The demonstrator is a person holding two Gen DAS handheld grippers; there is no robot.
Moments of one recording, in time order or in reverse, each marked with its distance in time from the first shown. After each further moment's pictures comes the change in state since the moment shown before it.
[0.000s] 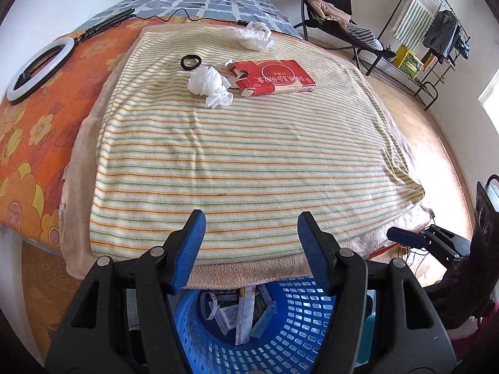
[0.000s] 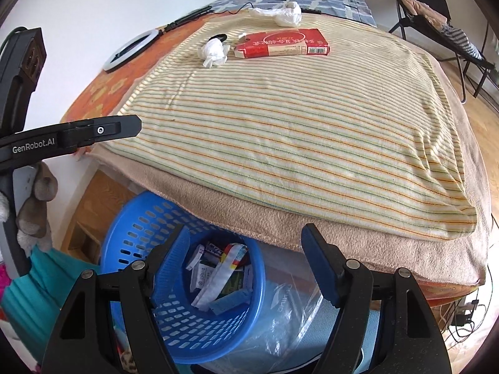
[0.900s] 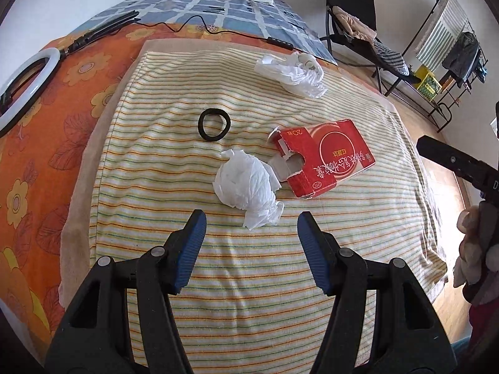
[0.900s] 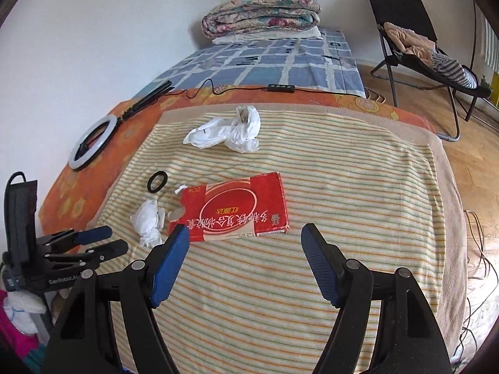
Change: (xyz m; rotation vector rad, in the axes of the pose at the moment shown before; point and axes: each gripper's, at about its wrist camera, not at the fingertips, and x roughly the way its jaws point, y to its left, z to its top) left arm 0.081 0.054 0.121 -0.073 -0.007 0.013; right arm 0.028 -0.080 0.218 0.084 -0.185 -0.026
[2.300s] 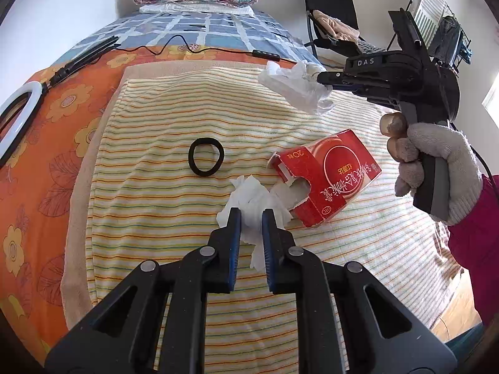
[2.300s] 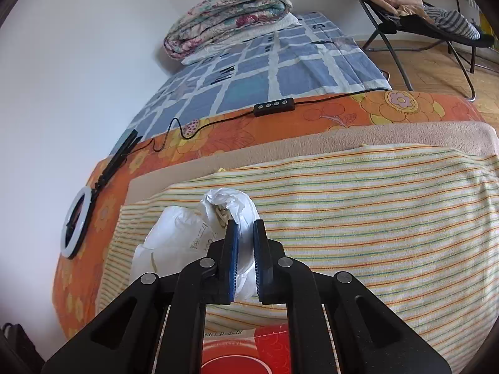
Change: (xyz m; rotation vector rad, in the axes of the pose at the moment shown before) left arm 0.015 0.003 0.017 0.111 -0.072 -0.006; right arm 0.126 -0.028 0.095 0.240 -0.038 0.068
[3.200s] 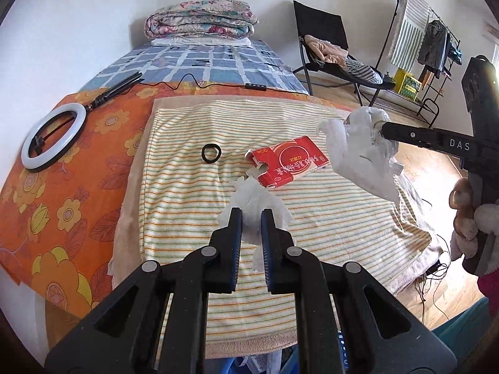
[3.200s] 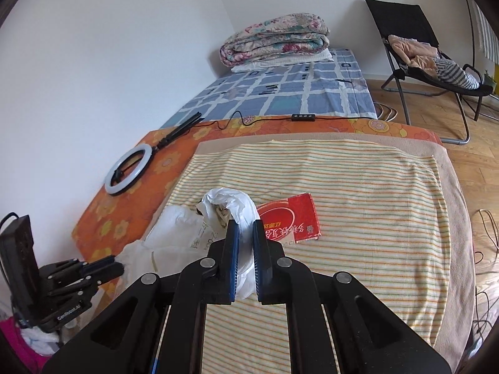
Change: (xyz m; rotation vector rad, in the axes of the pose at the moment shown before) left arm -0.146 -0.044 -0.058 0.041 -0.120 0.038; right arm -0.200 0.045 -0.111 -0.215 -0.057 0.050
